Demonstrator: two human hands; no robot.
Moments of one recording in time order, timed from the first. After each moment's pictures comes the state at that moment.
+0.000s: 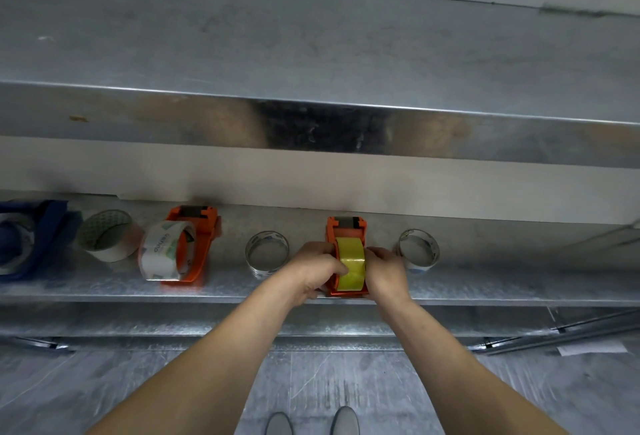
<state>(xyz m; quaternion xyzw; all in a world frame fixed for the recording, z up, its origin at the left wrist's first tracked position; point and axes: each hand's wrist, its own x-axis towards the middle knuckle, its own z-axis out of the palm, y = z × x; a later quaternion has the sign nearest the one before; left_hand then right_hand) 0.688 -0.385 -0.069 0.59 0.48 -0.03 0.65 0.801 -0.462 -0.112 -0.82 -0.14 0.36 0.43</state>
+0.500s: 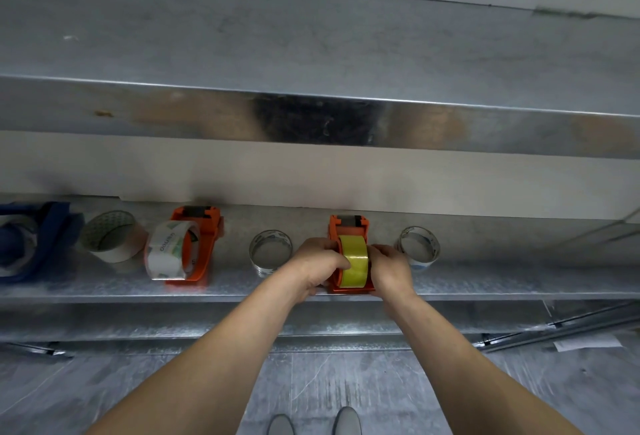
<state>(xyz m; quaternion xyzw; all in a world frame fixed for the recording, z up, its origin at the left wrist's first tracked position) 0.681 -0.385 -0.061 0.58 0.47 -0.01 0.66 0.798 -0.465 -0.105 -0.81 -0.13 0.35 0.45</state>
